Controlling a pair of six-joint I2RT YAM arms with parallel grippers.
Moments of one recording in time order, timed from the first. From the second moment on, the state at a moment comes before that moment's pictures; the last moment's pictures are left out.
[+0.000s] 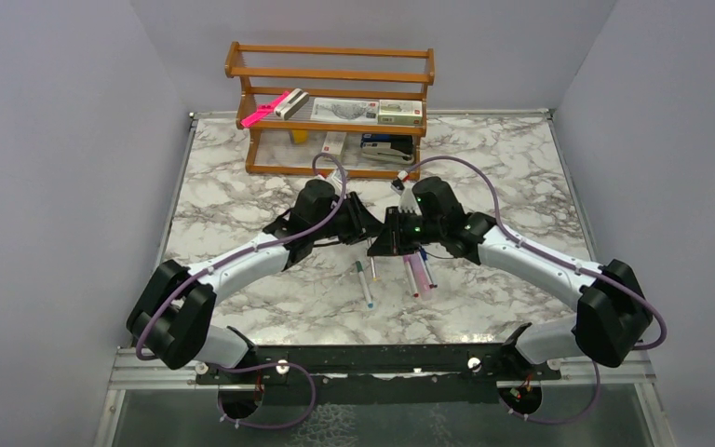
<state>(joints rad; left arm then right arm) -0.64 1.40 0.79 0.14 0.37 -1.06 0.72 1.39 0.94 -0.22 -0.41 0.63</state>
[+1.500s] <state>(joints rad) -0.32 1.52 0.98 0.05 0.41 -0.89 0.73 1.33 0.79 -0.14 -0.49 0.64</state>
